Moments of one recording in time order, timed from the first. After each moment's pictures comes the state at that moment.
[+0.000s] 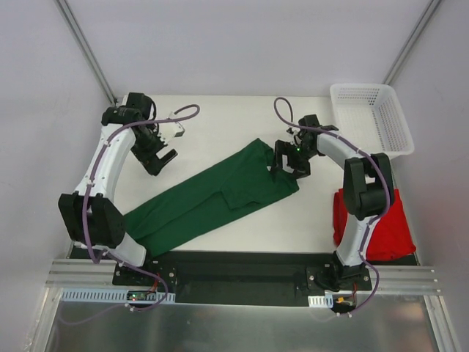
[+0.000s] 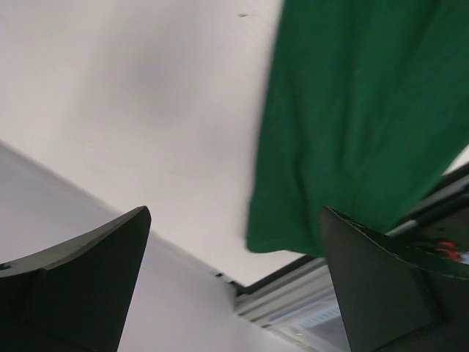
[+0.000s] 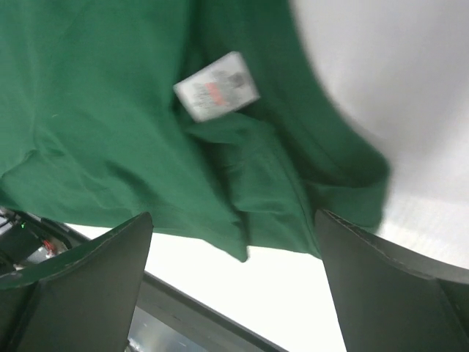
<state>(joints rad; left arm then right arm) -0.09 1.55 1.56 -1.27 0.09 0.81 0.24 1.93 1.39 -0.77 -0.44 0.27</state>
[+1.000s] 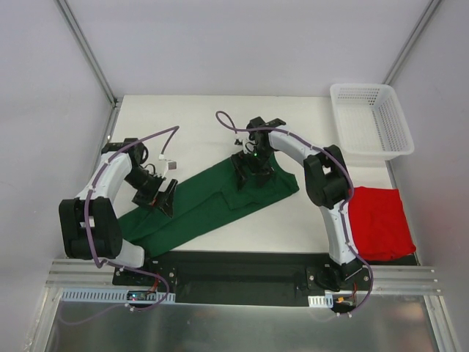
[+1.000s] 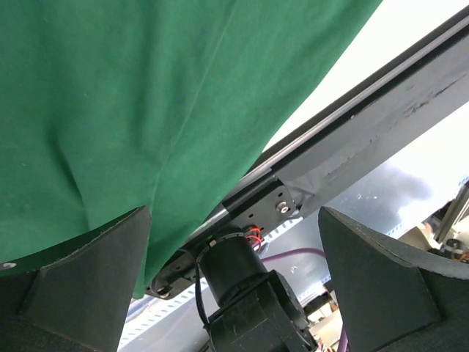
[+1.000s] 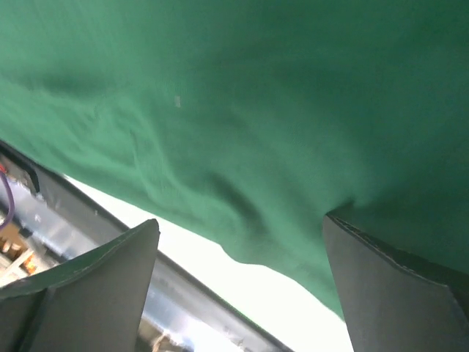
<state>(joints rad) 0.05 1.46 1.07 -1.31 0.49 0.47 0.56 2.25 1.85 -1.07 -0.48 0.07</state>
